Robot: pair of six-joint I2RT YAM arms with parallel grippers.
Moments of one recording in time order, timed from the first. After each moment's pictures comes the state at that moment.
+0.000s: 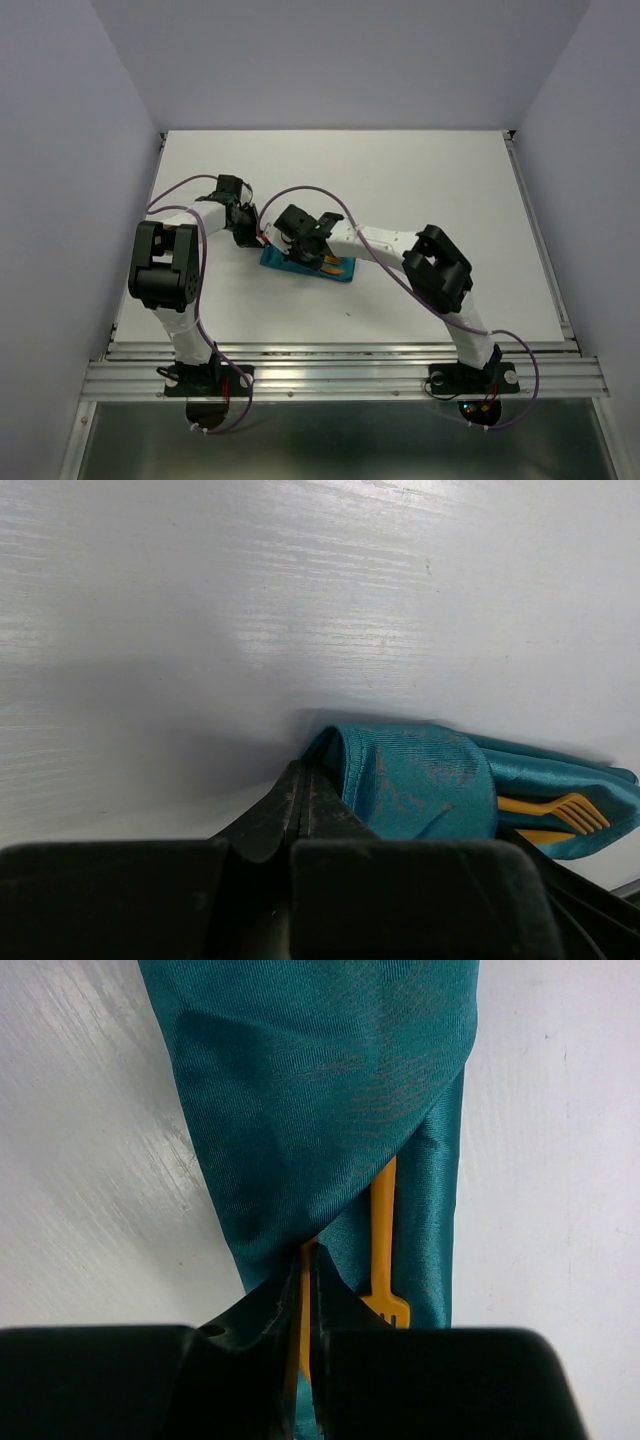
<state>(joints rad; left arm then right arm) -0.14 1.80 1.08 -0.44 0.29 -0.42 0.96 2.15 1.69 -0.68 0.10 -0.32</state>
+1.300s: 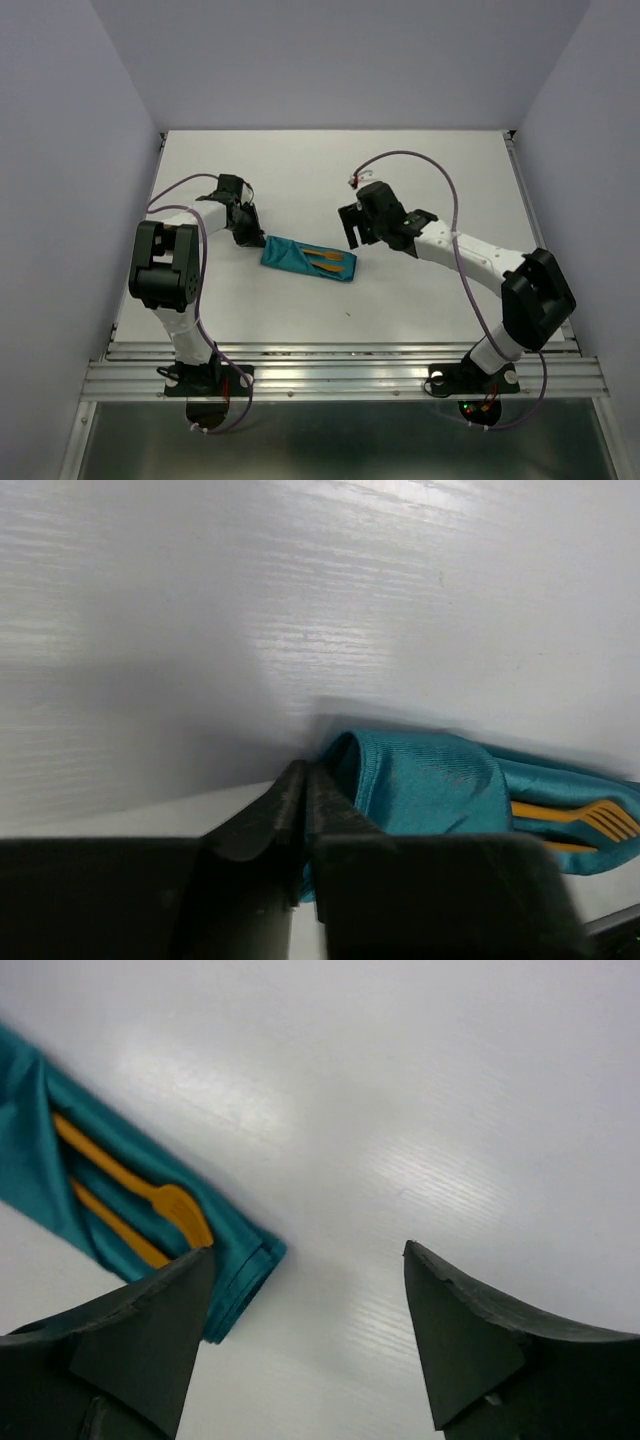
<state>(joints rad) -0.14 1.80 1.09 -0.44 0.28 -0.42 0.73 1.61 1.16 -0.34 0.23 0.16</state>
